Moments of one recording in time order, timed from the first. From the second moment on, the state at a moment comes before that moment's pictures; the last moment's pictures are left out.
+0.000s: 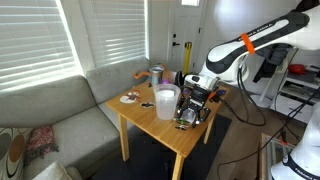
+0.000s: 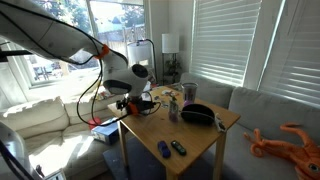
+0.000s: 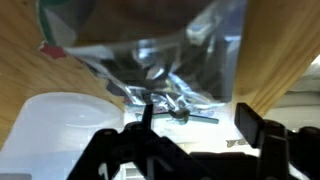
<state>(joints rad) 0.08 -0.18 0.03 -2.48 0.91 2.29 -1.86</state>
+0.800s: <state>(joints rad) 0.08 -0.17 0.02 -2.46 0.94 2.28 -1.87</state>
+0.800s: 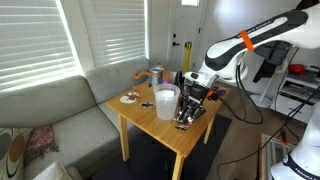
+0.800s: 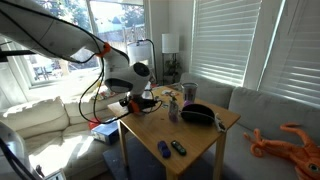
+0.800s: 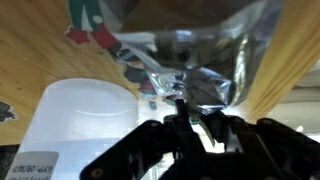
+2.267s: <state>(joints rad) -0.11 -0.33 -0.20 -2.61 1.29 1.74 -2.28</state>
